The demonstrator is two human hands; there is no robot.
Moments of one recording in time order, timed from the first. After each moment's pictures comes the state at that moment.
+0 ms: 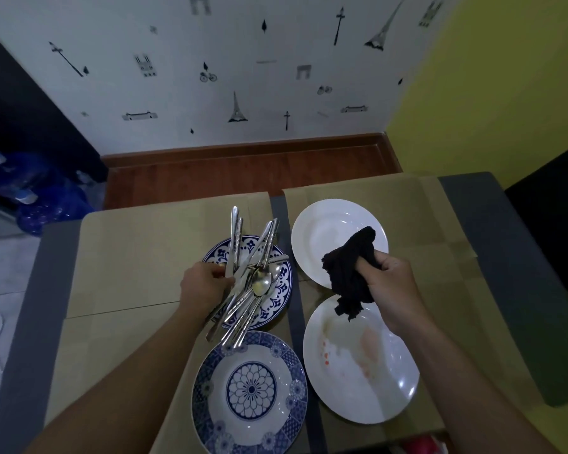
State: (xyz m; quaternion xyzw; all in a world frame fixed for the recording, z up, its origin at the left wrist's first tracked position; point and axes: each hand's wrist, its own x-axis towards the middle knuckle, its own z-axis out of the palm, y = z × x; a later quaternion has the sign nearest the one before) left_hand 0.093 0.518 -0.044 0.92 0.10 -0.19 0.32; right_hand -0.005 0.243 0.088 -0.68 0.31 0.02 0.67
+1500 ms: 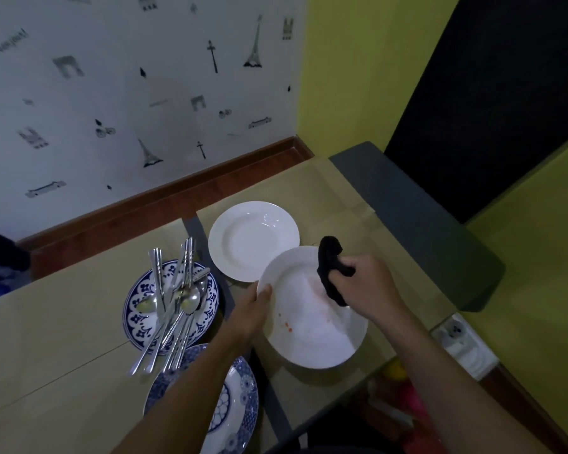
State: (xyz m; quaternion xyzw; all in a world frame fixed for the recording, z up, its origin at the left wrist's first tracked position) left_hand -0.021 0.347 0.011 0.73 -0.04 -0.43 0.54; right_hand -0.123 0.155 0.080 -0.87 0.33 -0.01 0.38
